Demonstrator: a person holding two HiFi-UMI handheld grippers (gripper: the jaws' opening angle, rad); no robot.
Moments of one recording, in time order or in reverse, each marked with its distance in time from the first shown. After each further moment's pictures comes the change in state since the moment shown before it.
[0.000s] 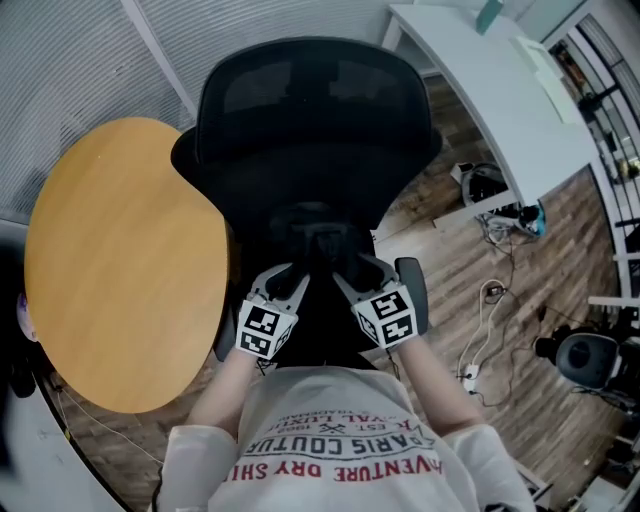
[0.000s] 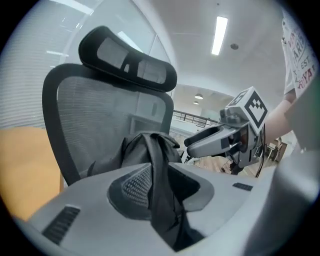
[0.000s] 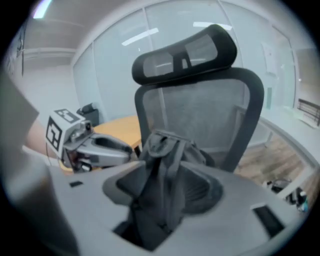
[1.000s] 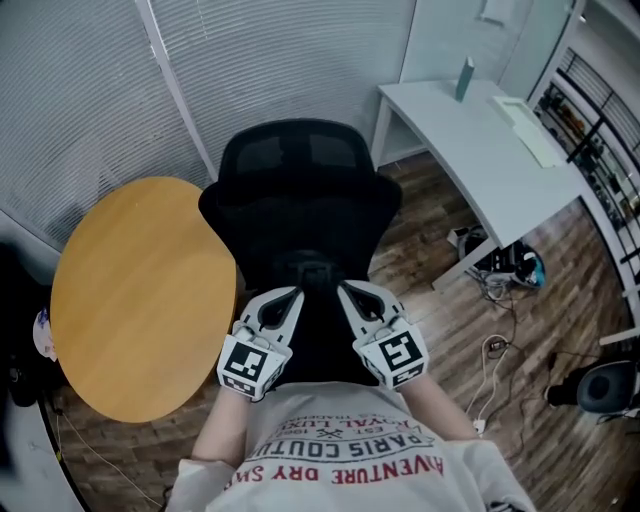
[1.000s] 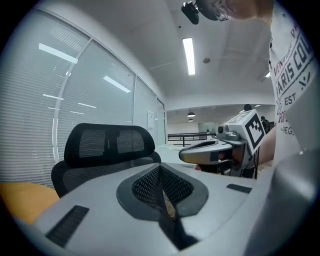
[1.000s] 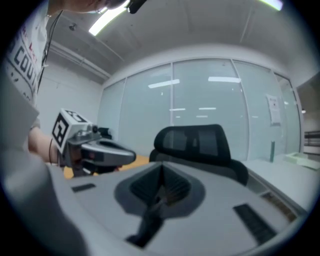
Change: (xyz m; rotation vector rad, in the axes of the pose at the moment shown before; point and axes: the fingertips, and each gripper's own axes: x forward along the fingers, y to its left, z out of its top) left arm -0.103 -0.098 0.186 0.240 -0.333 0.056; right arm -0.163 0.042 0.139 -0.237 -0.509 0.041
